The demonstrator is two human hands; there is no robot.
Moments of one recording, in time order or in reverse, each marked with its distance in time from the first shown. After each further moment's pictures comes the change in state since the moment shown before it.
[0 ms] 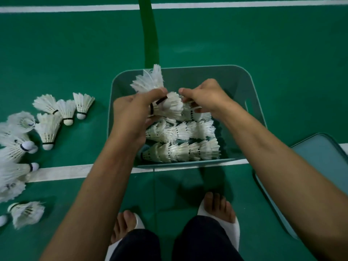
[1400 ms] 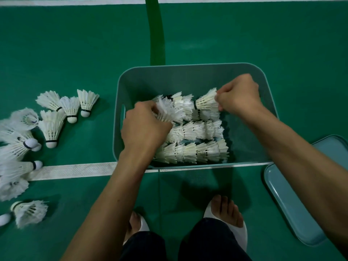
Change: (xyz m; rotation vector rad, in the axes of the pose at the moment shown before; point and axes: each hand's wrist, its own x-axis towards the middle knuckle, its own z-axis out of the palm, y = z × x) left_hand 0.018 -0.037 -0.017 0.995 0.127 0.270; right_hand -0.007 0.015 -0.026 -0.280 0.343 0.012
